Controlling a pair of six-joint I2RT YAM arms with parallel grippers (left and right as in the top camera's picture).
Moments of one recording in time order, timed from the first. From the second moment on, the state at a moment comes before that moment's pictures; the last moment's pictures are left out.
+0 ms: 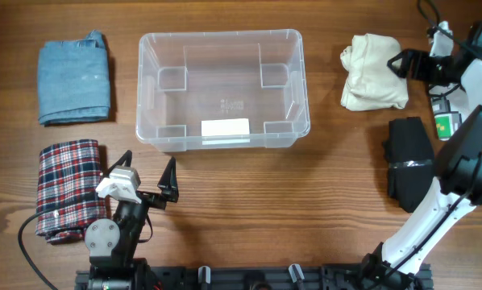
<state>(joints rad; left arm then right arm) 0.01 0.01 0.01 -0.05 0.24 -0.20 -0.43 2.24 1.76 -0.67 -0.51 -0.26</state>
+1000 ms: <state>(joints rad) 0.01 0.01 0.01 -0.05 0.24 -0.20 -0.39 2.29 1.77 -0.70 -0.64 -0.13</state>
